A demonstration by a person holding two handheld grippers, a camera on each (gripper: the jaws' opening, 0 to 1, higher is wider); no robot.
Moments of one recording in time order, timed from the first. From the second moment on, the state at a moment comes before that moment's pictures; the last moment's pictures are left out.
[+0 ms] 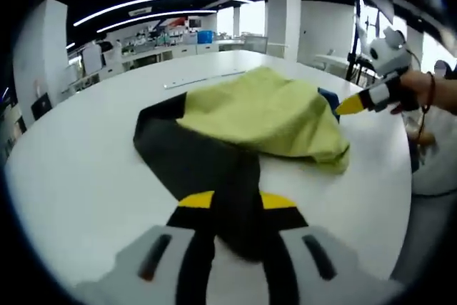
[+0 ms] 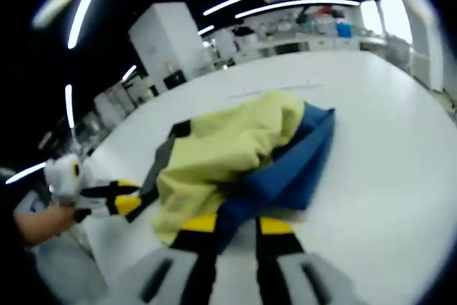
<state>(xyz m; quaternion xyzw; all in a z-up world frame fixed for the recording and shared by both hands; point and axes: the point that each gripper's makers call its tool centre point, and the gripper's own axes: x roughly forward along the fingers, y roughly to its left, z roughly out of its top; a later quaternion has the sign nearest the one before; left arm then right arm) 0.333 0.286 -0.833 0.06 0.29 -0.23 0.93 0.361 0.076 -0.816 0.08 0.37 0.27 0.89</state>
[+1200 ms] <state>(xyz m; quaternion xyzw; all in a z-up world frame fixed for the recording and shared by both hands) 0.339 0.375 -0.782 -0.03 0.25 -0.09 0.96 0.377 -0.034 -0.761 0.02 0.33 0.23 0.91</state>
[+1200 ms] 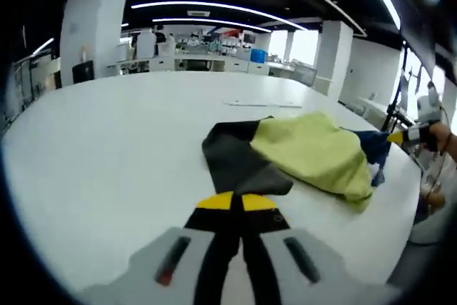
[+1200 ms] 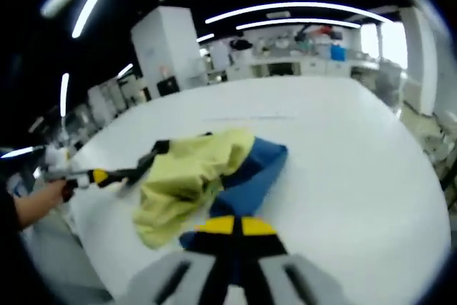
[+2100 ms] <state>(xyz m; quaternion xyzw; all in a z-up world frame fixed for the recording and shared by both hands) 0.345 0.452 -0.801 -0.01 0.31 -0.03 0.95 0.434 -0.168 -0.787 -0.04 0.40 0.11 0.91</state>
